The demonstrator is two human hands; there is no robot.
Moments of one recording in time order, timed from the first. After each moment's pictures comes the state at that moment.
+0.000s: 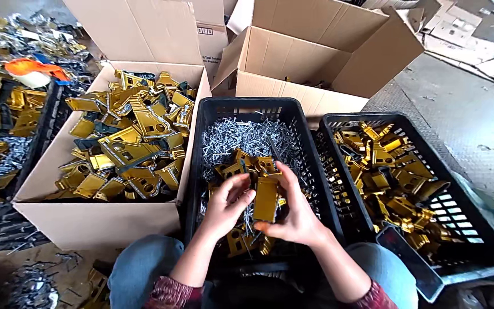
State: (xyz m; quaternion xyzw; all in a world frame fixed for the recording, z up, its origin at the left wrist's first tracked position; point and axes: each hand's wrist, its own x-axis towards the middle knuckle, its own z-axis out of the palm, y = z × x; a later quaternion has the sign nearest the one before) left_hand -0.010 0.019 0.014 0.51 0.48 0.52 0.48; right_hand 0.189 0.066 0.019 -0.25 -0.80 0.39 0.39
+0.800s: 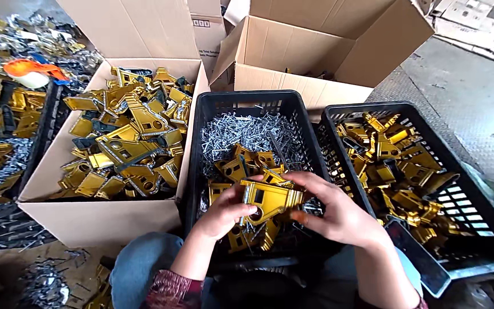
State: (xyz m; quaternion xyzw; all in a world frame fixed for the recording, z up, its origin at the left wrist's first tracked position) left_hand -0.014 0.017 0.014 0.42 0.29 0.49 0.71; right_hand 0.252 0.072 0.065 -0.28 -0.86 0.35 0.25
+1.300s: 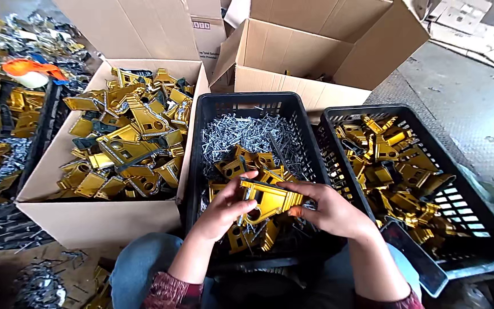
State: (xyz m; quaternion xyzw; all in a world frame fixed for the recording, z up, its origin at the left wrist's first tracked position) left_hand -0.017 0.014 0.022 0.44 0.33 0.52 0.66; right_hand 0.251 0.081 0.052 -0.30 -0.83 0.42 0.20
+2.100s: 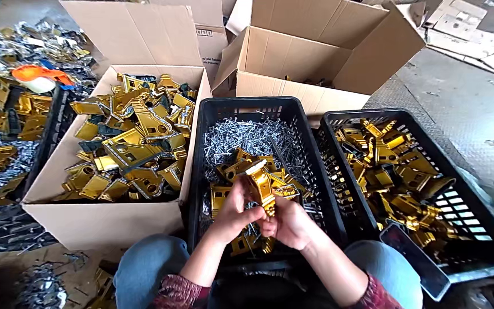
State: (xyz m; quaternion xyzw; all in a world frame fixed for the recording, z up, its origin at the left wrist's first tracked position) left_hand 0.003 0.018 0.005 0.48 0.35 0.57 0.58; right_hand 0.172 0.044 0.031 -0.35 -0.22 0.88 0.24
